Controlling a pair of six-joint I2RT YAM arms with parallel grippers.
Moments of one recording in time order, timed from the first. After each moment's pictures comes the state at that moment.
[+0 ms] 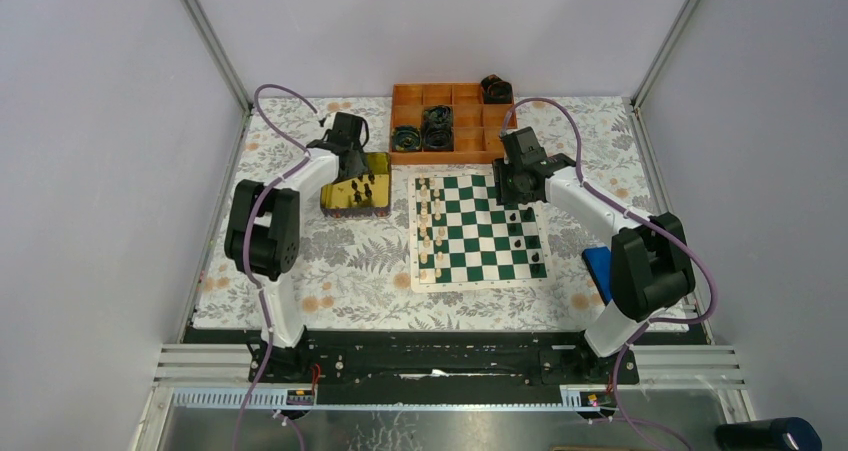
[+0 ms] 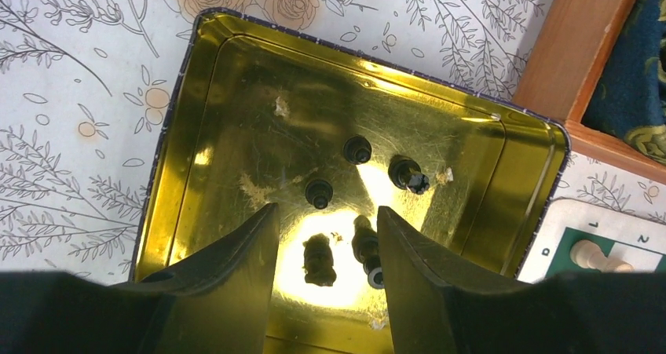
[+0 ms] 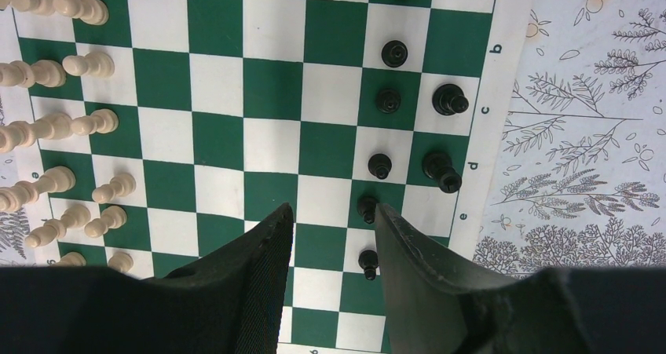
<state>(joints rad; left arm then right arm) -0.21 1.91 1.36 -0.38 -0.27 -0.52 0.42 1.65 1.21 -0.56 0.11 0.25</state>
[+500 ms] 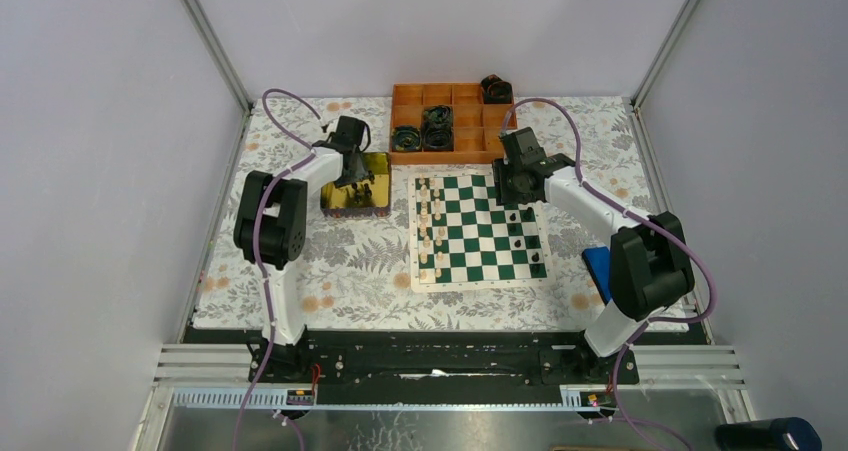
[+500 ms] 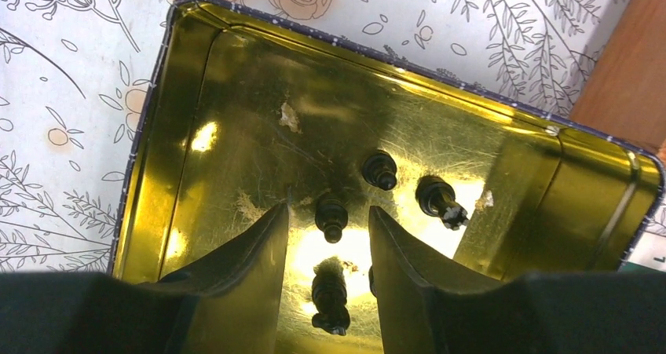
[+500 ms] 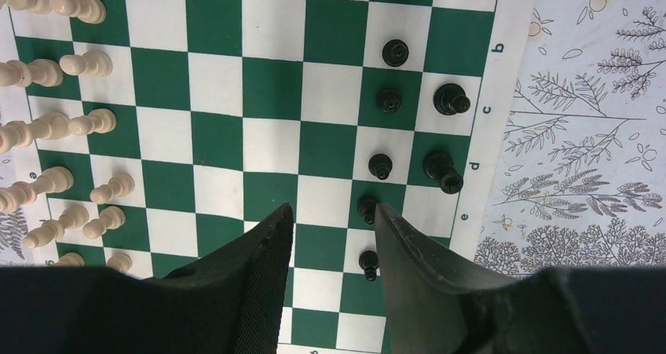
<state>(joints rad) -0.19 2.02 1.41 -0.40 -0.27 -0.52 0.42 1.66 1.21 -0.56 0.11 0.25</state>
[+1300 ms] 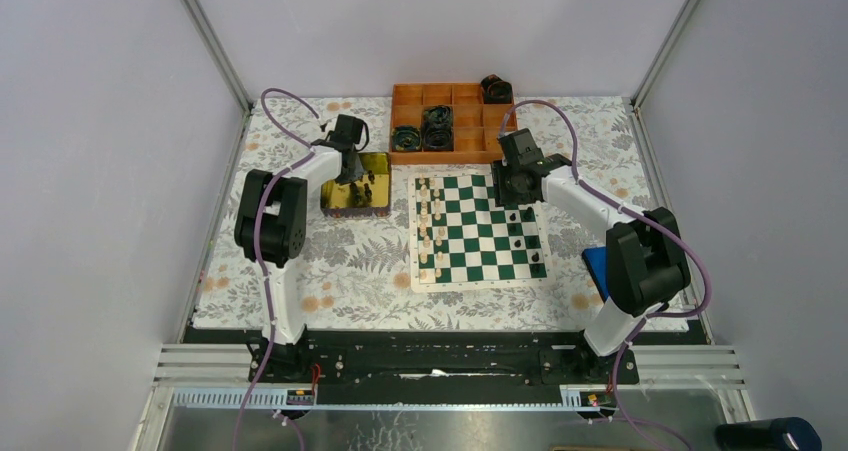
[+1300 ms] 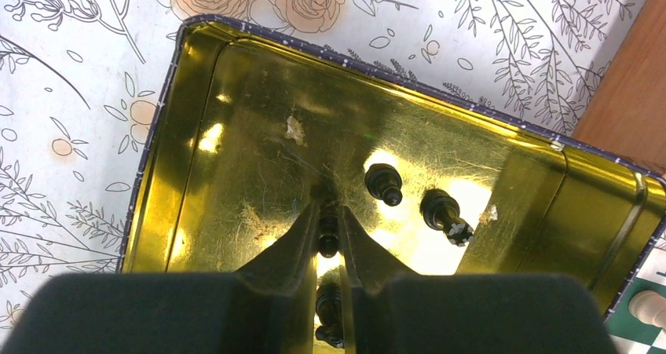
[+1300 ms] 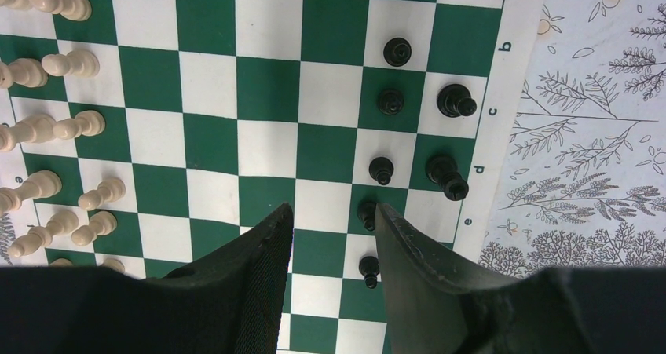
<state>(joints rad) -0.18 2.04 1.43 -0.40 -0.27 -0.52 0.42 1.69 1.21 -0.55 0.11 0.25</state>
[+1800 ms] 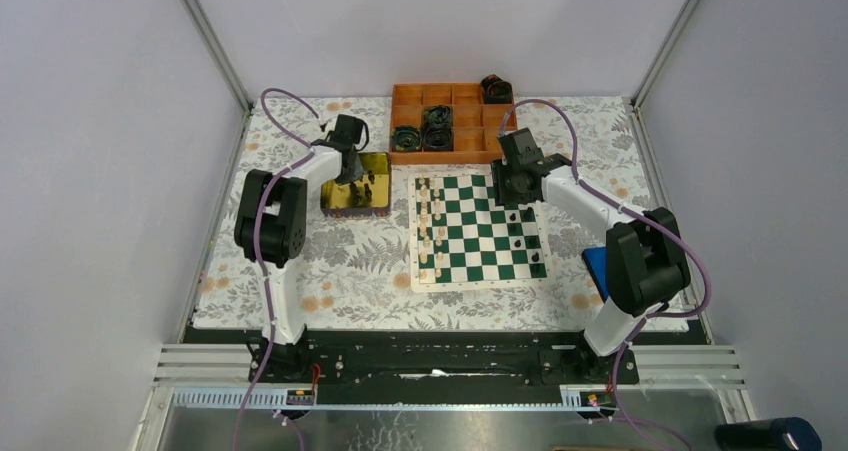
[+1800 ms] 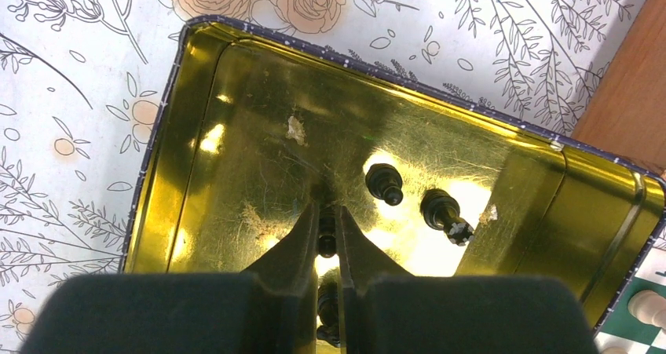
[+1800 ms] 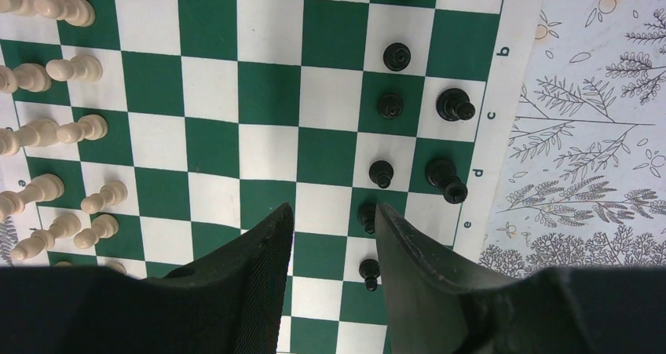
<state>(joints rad) -0.18 2.04 1.43 -0.40 -0.27 -0.52 0.42 1.69 1.21 -0.55 0.11 0.25</state>
